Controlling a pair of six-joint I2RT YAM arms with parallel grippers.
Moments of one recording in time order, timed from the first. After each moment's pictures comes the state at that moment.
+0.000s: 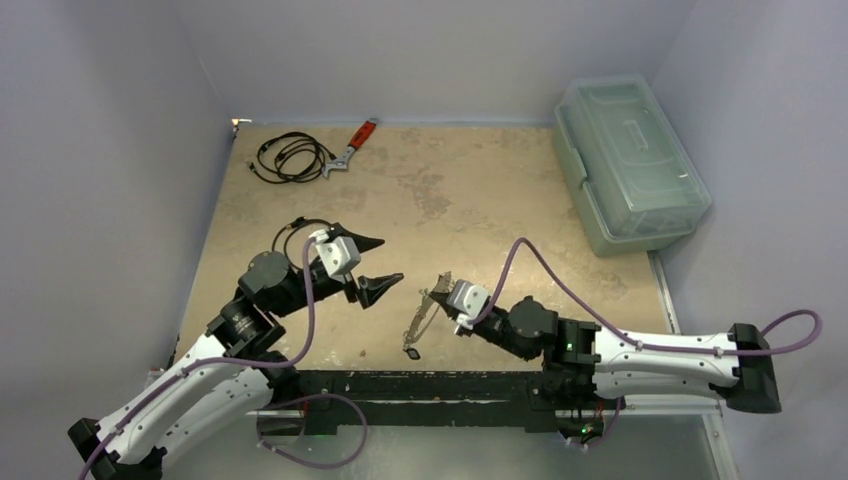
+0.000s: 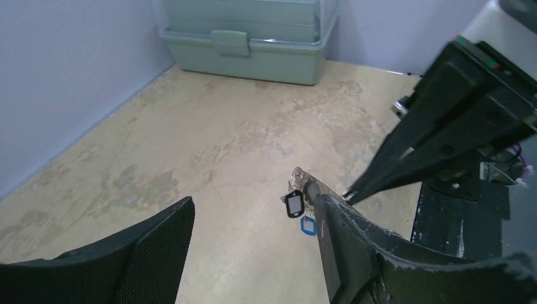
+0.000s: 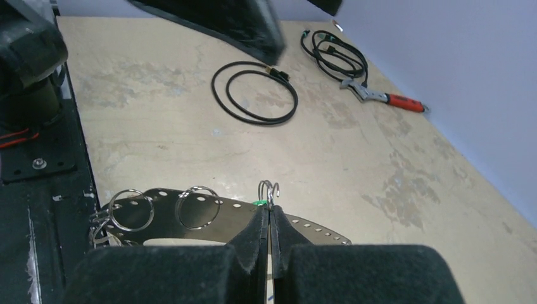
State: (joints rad) left arm -0.74 0.60 0.64 -0.04 0.31 0.08; right arm 1.40 0.83 0.50 0.25 0.40 -0.28
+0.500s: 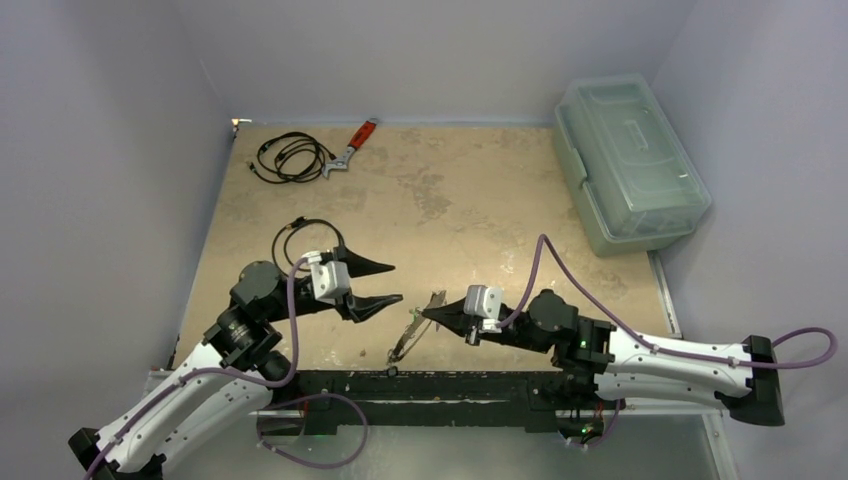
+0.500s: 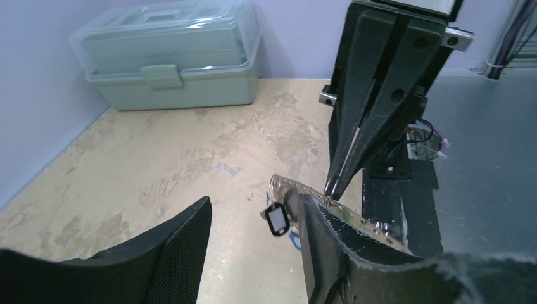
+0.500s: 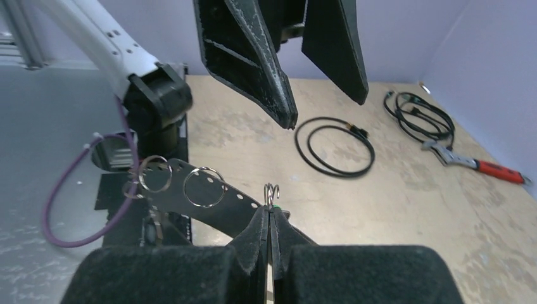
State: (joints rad) left arm -0.73 0.54 0.59 0.02 0.57 0.07; right arm 1.30 0.73 0.52 0.22 0.01 -0.18
